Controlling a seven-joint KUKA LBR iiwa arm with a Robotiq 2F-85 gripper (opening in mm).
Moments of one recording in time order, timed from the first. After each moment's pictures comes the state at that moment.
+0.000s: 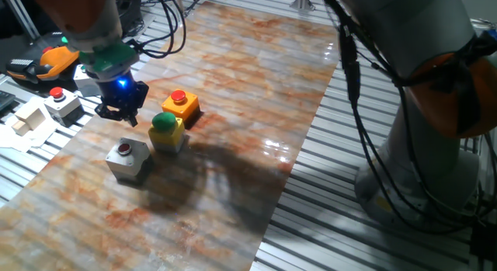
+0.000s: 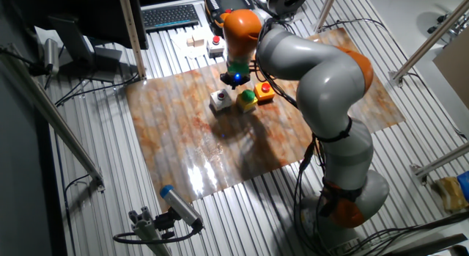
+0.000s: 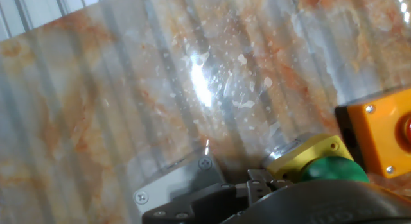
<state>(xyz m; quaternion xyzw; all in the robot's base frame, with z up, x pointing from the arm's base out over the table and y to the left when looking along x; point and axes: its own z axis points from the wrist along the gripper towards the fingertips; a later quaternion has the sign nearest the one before) 0.623 0.172 0.136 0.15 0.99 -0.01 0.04</state>
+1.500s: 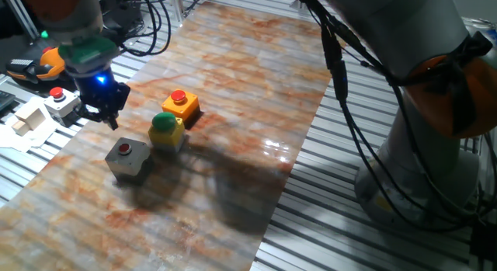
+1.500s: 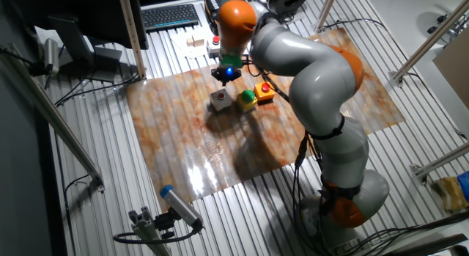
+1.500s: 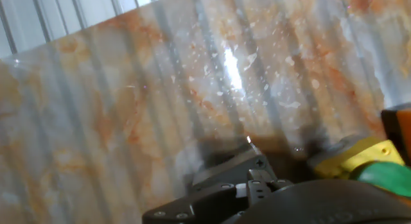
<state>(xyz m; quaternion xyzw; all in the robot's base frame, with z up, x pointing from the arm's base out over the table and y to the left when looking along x) 0.640 0.214 0.145 0.14 0.99 0.02 0.00</state>
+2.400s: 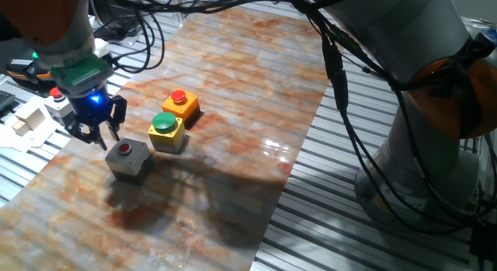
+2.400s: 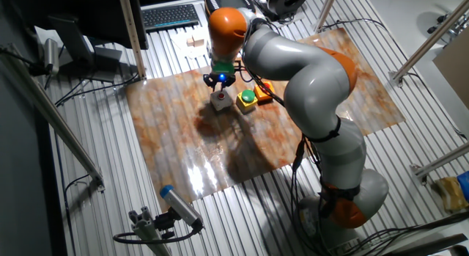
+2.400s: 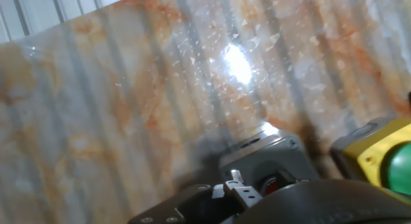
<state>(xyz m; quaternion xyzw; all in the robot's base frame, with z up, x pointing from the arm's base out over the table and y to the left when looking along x) 0.630 0.247 0.134 0.14 0.99 0.02 0.00</state>
